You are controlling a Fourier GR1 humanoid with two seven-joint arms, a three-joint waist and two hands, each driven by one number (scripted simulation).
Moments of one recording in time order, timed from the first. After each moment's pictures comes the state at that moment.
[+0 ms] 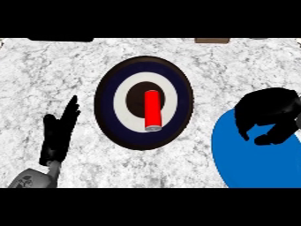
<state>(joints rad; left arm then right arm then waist) -0.12 0.39 -0.37 -1.41 0.28 0.43 0.16 -0.83 -0.91 1.00 -1.12 0.58 0.21 -1.04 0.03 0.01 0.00</state>
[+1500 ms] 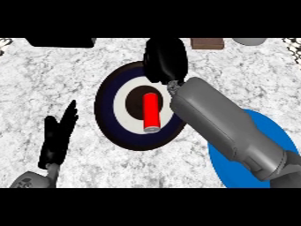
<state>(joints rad) -0.10 0.39 -0.36 -1.38 0.27 0.42 0.17 -1.08 -0.14 0.67 -0.88 0.70 -0.37 0.63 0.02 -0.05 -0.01</state>
